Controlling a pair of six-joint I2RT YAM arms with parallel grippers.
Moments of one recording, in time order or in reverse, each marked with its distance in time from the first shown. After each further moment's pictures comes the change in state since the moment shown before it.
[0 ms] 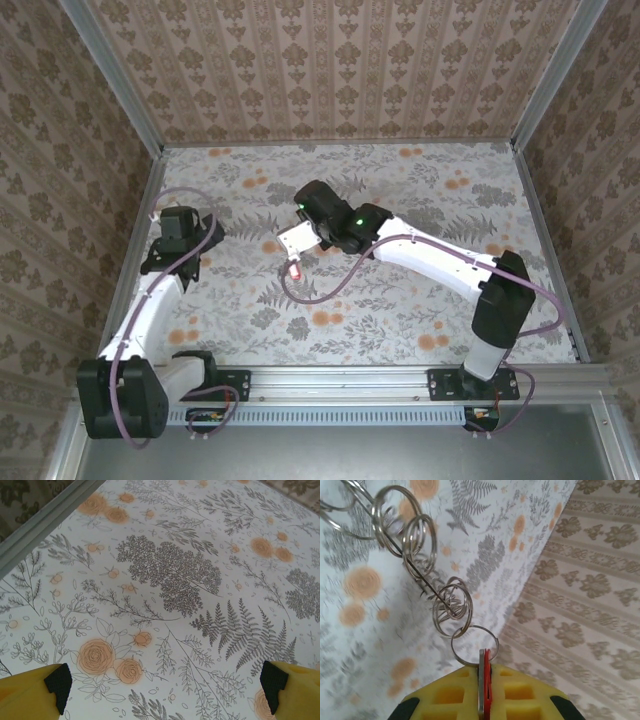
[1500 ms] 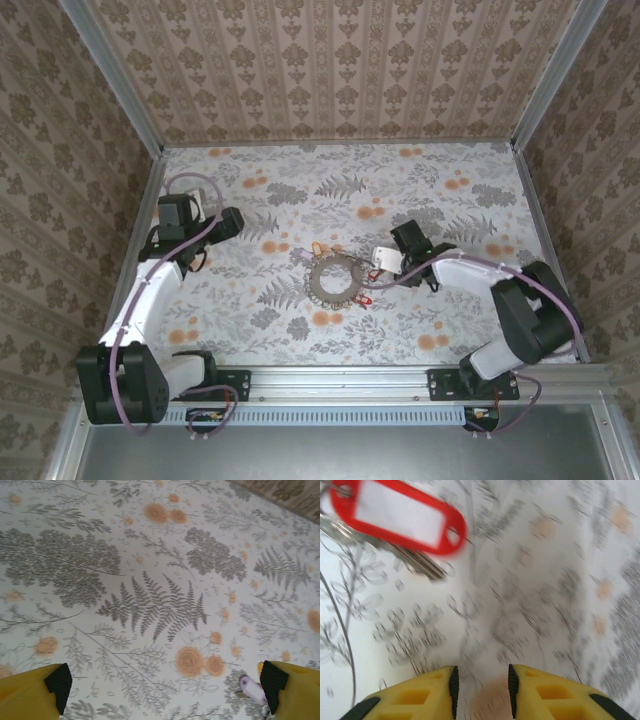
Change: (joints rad) left arm 0.004 0.064 0.095 -0.011 0.362 0.175; right arm -0.461 -0.277 -0.850 0.255 -0.148 0.498
